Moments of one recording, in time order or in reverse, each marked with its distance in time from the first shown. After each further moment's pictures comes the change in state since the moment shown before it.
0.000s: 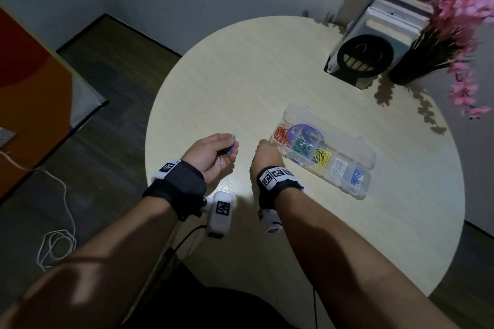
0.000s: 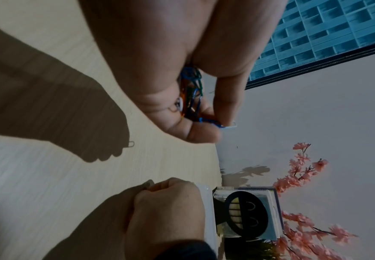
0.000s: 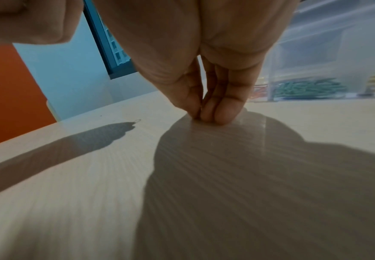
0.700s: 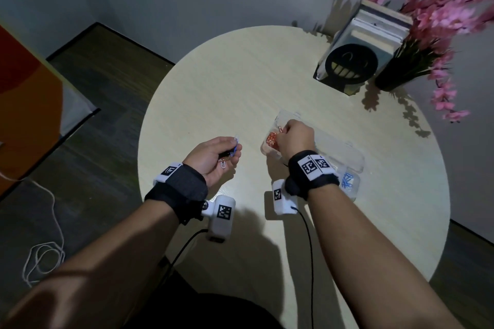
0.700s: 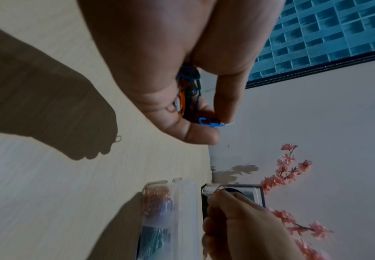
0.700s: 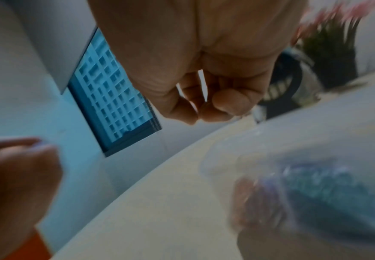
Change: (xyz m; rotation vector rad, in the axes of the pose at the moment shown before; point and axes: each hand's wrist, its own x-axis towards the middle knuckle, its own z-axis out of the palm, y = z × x) left_hand -0.004 0.001 0.021 0.022 -0.038 -0.007; right_hand -0.005 0.025 -0.102 0.308 0.181 0.140
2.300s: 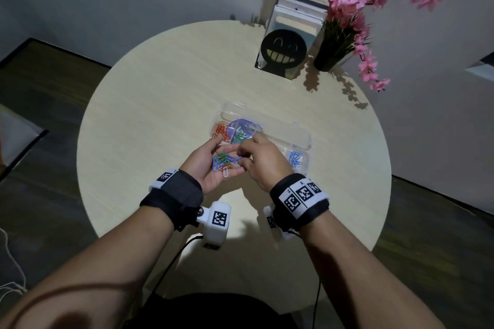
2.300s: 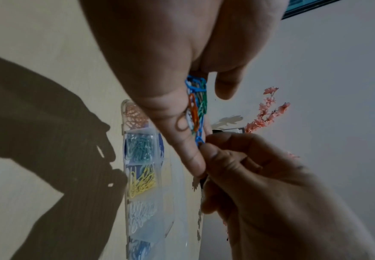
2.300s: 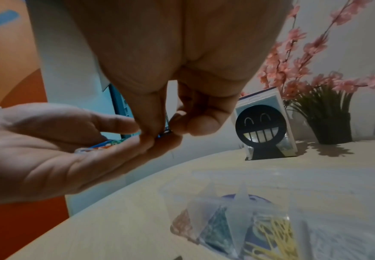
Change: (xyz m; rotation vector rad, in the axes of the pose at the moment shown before) left_hand -0.013 -0.061 0.086 0.056 -0.186 -0.255; right_hand -0.071 0.078 -0.044 -0.046 -0.108 -0.461
